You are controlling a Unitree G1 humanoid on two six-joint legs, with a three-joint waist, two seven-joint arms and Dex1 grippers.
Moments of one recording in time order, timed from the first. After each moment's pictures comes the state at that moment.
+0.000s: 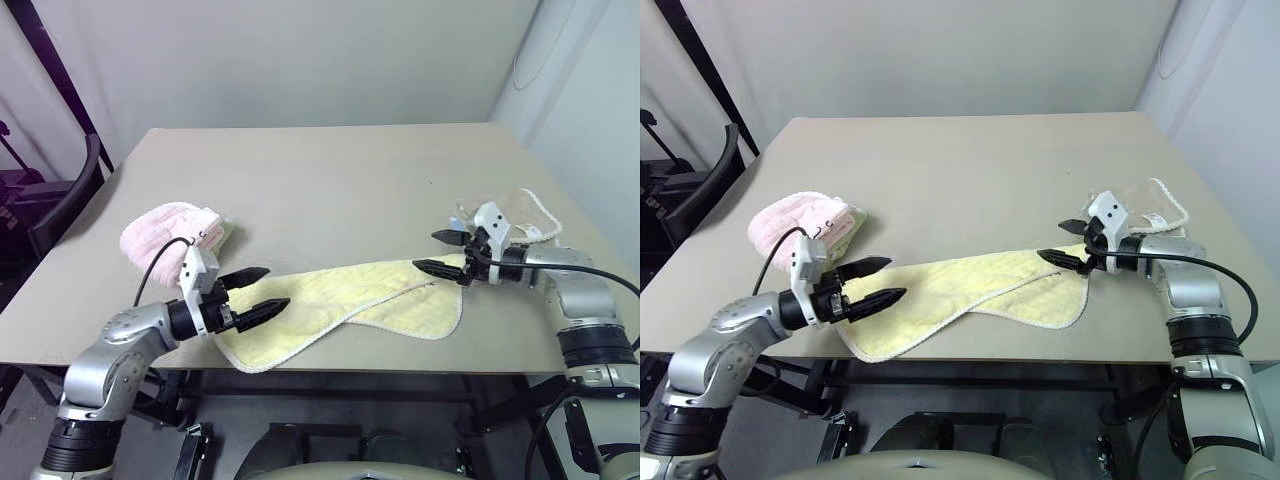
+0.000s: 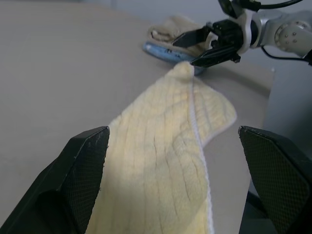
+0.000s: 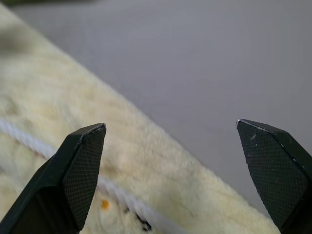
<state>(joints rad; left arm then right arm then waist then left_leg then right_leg) -0.05 0.57 0.07 -0.28 -0.64 0.53 -0.91 -0.49 -0.71 -0.01 0.41 0.21 0.27 1.10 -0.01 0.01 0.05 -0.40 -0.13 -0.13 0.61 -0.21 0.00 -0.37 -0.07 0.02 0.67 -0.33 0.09</state>
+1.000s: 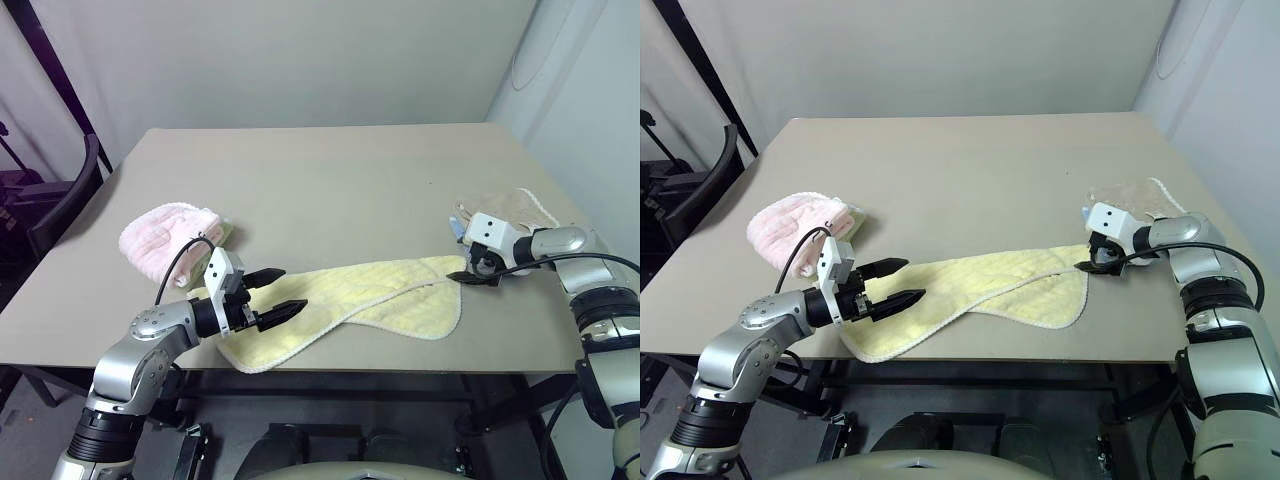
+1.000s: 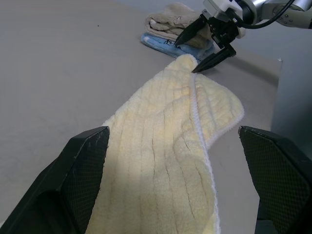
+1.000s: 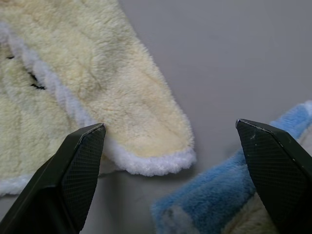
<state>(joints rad) -0.09 0.51 -0.01 -0.26 -0.57 0.49 -0.88 -0.75 -0.80 0.20 0.88 -0.16 -0.11 1.14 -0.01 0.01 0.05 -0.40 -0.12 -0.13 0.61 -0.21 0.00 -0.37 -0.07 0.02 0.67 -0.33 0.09</state>
